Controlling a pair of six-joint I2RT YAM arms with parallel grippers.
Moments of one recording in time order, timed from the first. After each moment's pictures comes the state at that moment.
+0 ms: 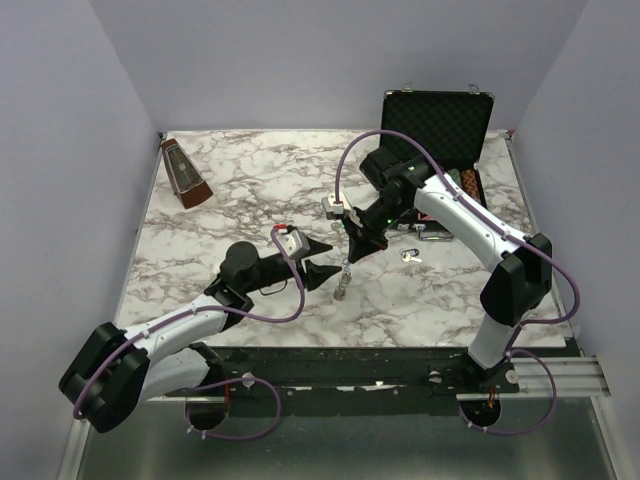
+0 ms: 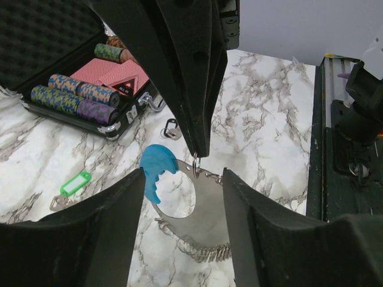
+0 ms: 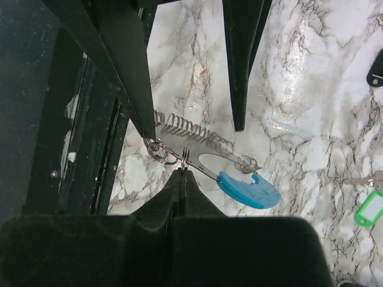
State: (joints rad) left arm -0.67 1.09 0.40 0.75 0.56 -0.05; right arm 0.62 1.77 1.68 -1.29 -0.84 -1.06
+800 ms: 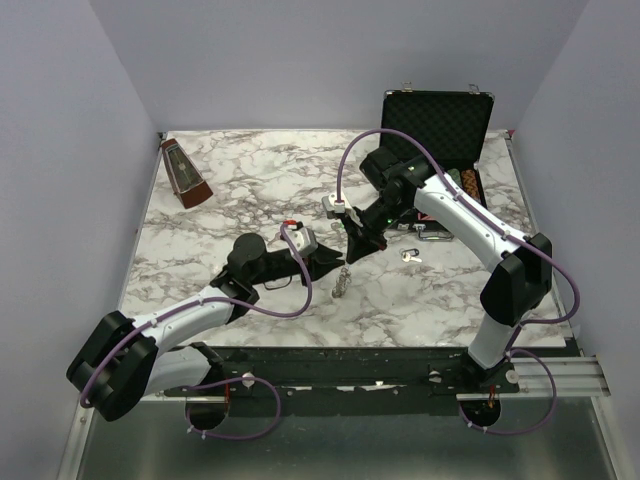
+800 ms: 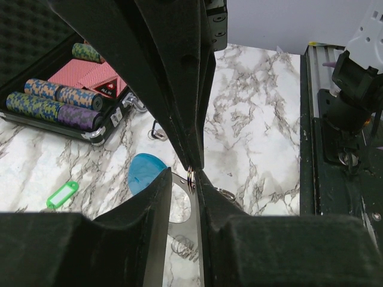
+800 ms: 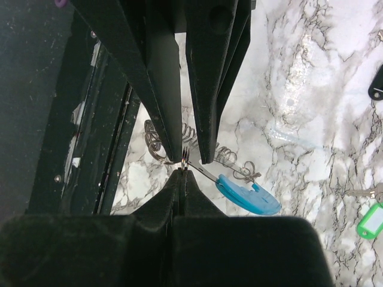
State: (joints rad) left arm -0.67 1.15 0.46 0.73 0.64 -0.03; right arm 0.62 1.77 1.68 -1.29 -0.88 -1.08
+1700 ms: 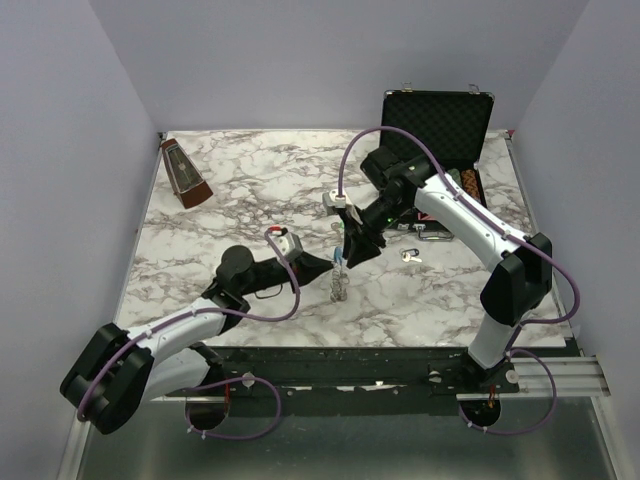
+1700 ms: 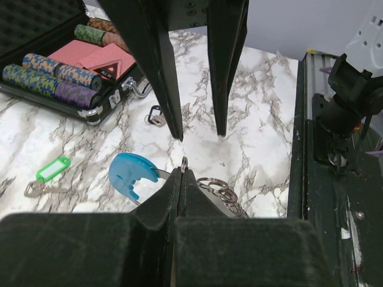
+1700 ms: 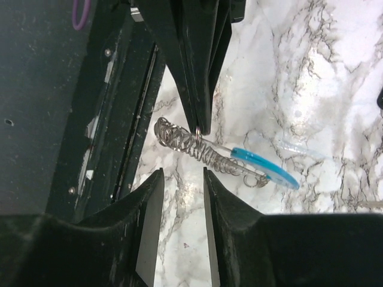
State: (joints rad) left arm -0.64 1.09 0.36 0.77 0.64 -0.13; right arm 0.61 1.77 1.68 -1.28 -0.93 -1.03
